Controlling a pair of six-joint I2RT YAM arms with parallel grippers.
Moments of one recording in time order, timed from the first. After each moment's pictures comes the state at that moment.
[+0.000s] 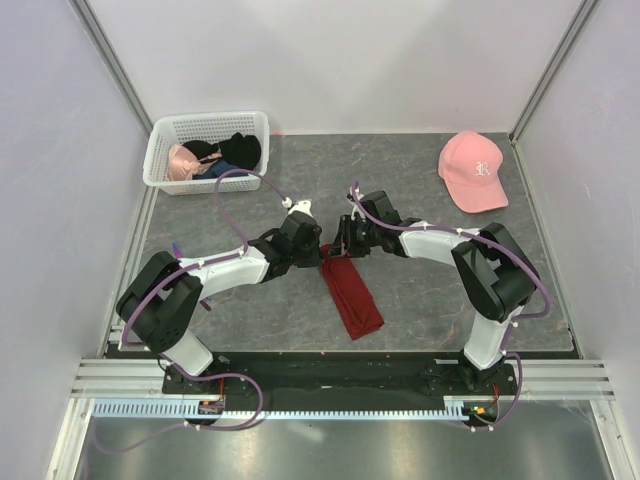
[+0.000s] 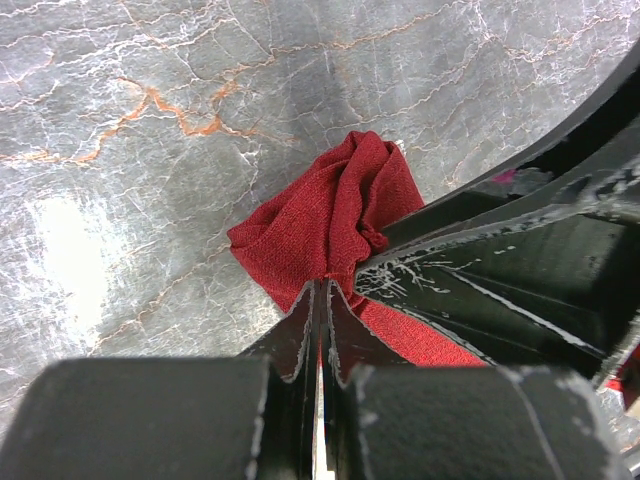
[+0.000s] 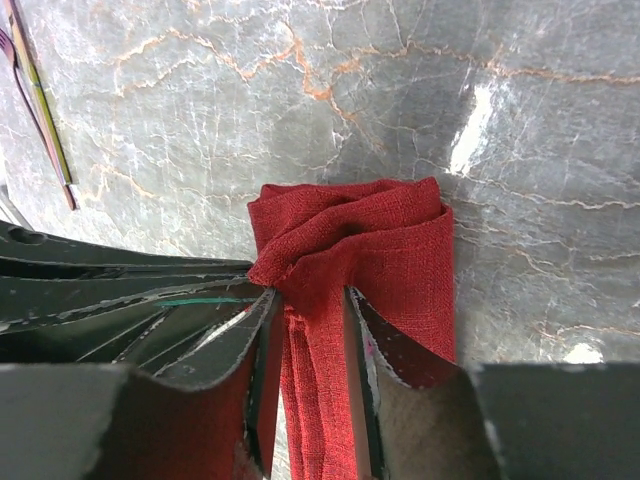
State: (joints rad) left arm -0.72 1.59 0.85 -0.03 -0.12 -0.66; right arm 0.58 1.81 1.02 0.01 -0.40 0.60
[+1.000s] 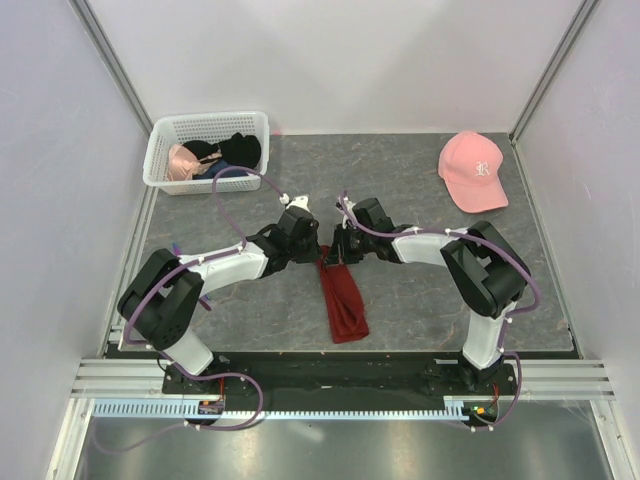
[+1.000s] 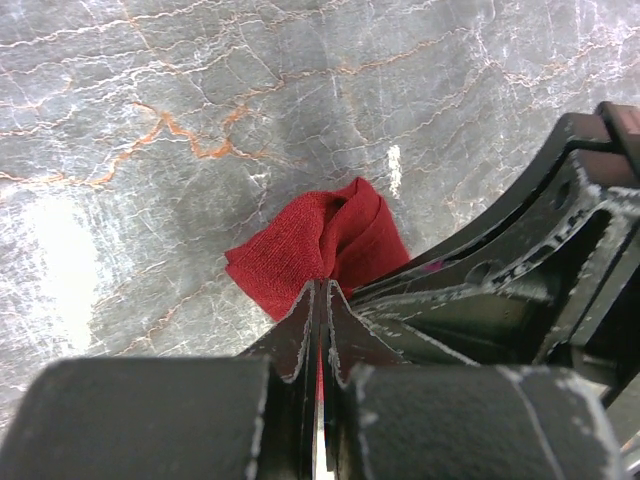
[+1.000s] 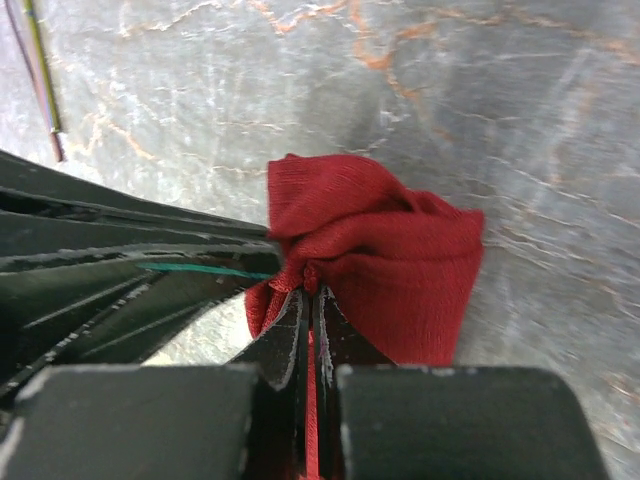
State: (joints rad) left arm -0.68 1.61 0.87 -0.03 -0.09 -0.66; right arm 0.62 1.86 1.00 0.09 -0.46 0.53
